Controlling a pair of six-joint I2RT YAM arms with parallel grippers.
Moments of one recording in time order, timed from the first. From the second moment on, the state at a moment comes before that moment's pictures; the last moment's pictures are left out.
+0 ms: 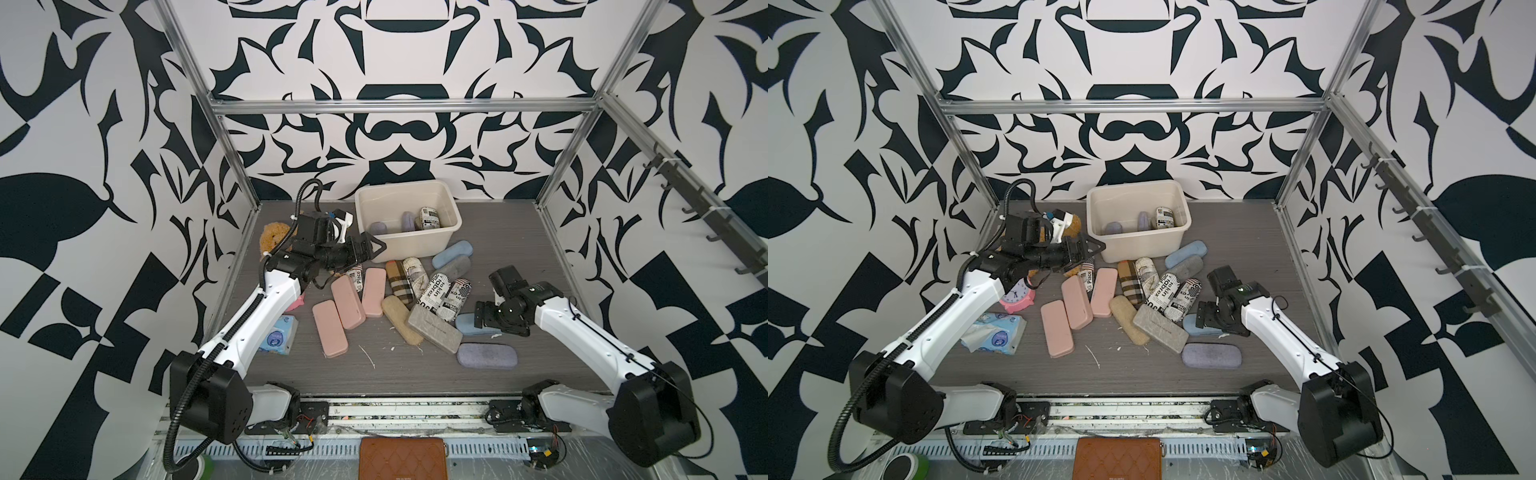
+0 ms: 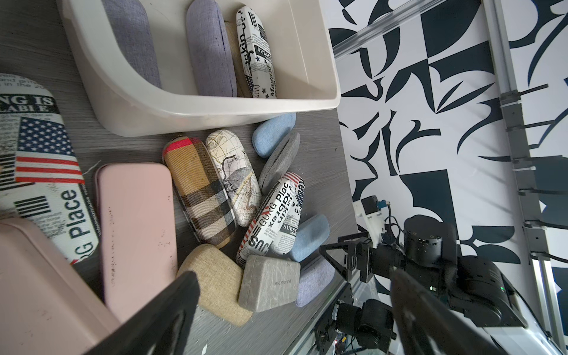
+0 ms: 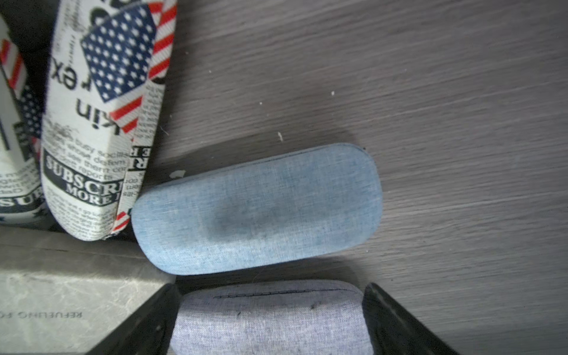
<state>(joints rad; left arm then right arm) -0.35 1.32 1.14 -0.45 0.62 -0.66 0.32 1.19 0.77 -0.93 0.01 0.53</state>
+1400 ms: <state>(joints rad) -0.35 1.32 1.14 -0.45 0.63 -0.67 0.09 1.65 1.08 -0.65 0.07 0.45</state>
